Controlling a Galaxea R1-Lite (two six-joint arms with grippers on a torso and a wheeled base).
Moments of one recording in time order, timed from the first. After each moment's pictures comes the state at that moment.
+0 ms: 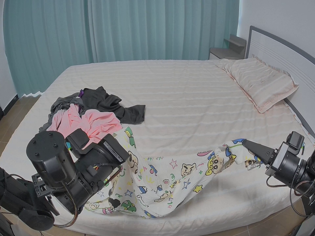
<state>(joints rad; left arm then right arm) -0.79 1.63 -0.42 -1.18 0.36 -0.84 0.59 1.34 -0.19 -1.15 0.08 0.87</state>
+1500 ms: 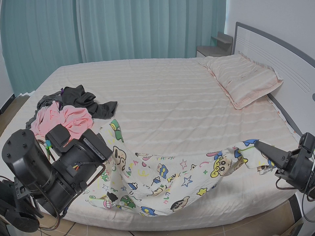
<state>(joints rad) -0.80 1.50 -0.38 -1.18 0.39 -0.80 0.62 1.20 -0.15 -1.16 0.14 0.81</state>
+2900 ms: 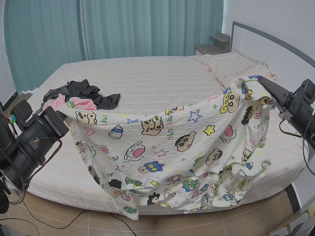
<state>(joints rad) -0.54 1.27 -0.47 -0.84 0.33 -0.53 0.35 1.36 -0.50 -1.16 0.34 0.69</state>
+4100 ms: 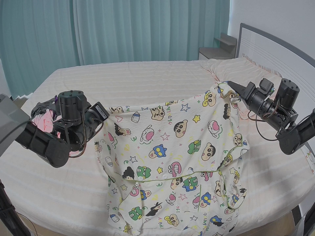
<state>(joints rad) -0.32 1.94 -0.88 -0.85 0.29 -0.68 0.21 1.90 -0.85 -1.20 0.31 0.70</state>
